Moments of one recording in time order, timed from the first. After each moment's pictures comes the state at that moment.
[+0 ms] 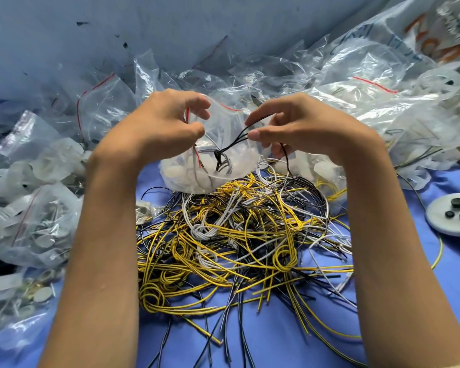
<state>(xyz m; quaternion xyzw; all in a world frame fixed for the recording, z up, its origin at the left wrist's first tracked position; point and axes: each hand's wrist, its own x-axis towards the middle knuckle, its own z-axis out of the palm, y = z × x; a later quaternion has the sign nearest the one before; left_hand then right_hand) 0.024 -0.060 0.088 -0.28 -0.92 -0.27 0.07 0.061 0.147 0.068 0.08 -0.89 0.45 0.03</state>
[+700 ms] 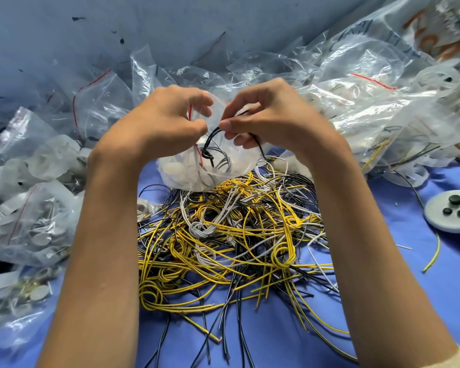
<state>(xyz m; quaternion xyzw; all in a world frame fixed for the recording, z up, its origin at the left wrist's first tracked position) 0.020 -0.056 0.086 -0.29 -0.92 -0.25 0.07 0.054 0.111 0.069 0.08 -0.84 0.53 0.09</state>
